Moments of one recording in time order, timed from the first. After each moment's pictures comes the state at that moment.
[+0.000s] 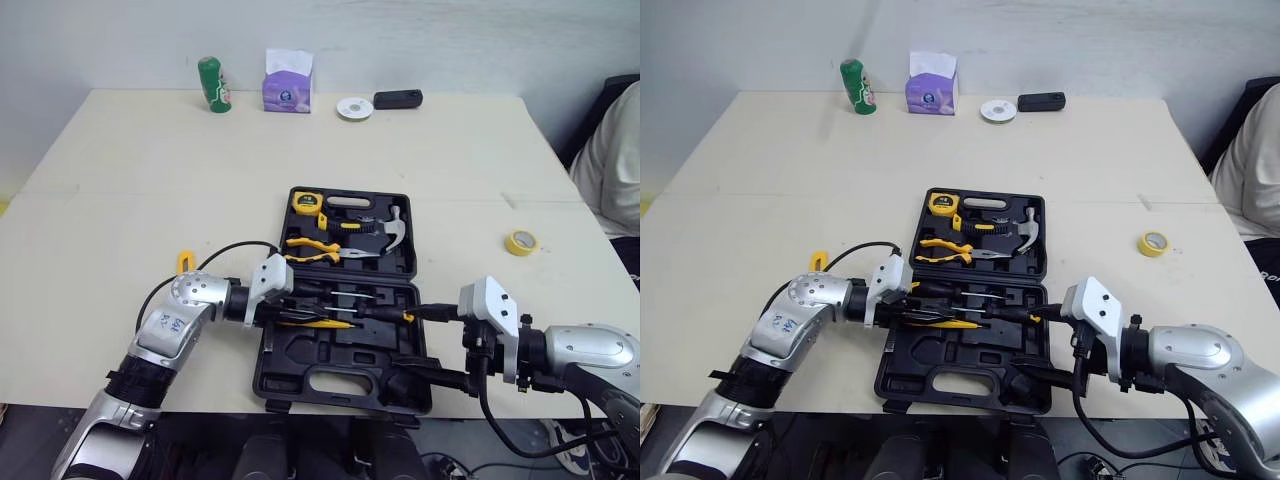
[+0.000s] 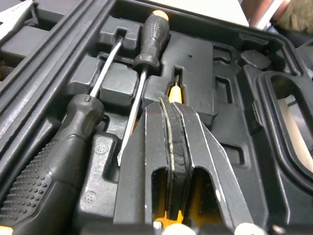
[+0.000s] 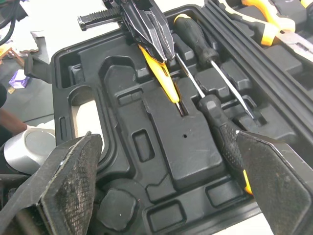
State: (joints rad) left arm -0.45 0.57 -0.26 -0.04 -0.30 0.36 -1.14; right arm 0.04 -0.91 -0.16 -0.70 0.72 0.74 0.86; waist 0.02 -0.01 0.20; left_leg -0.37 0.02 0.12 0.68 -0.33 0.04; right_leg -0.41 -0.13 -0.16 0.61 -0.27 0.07
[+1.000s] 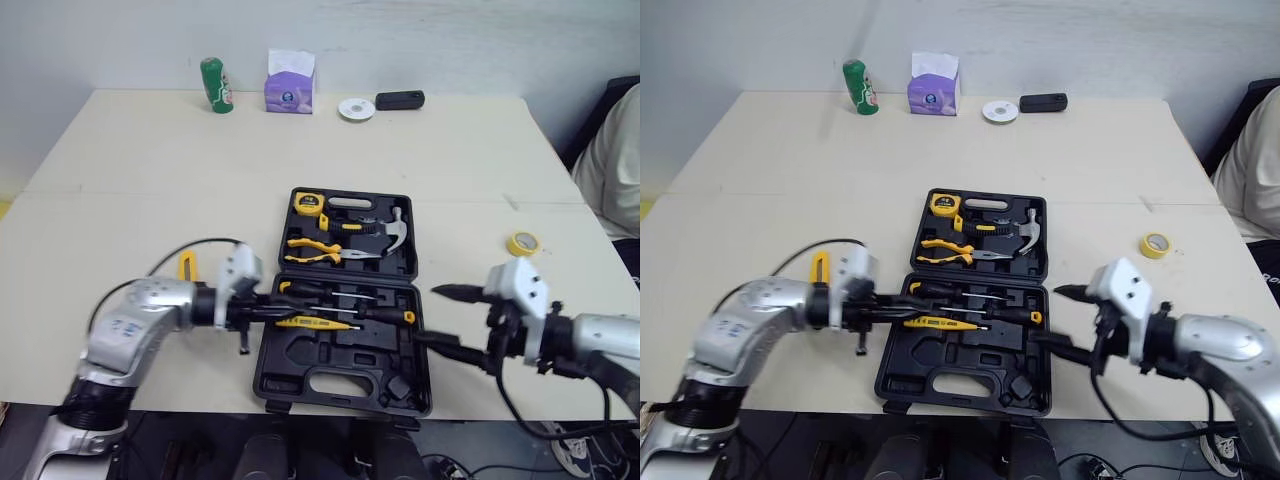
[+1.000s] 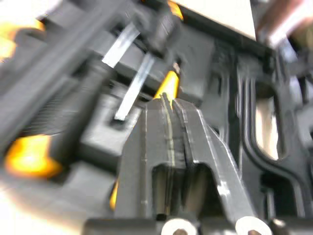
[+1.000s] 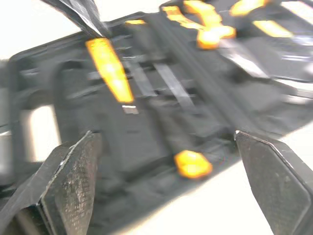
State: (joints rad) left arm -0.27 0.70 0.10 -0.30 -0.53 0.73 -1.01; right arm 0.04 -0.95 -0.35 -0.58 0.71 0.73 0.88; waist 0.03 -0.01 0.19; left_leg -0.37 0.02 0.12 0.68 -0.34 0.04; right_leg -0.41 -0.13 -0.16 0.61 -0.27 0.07
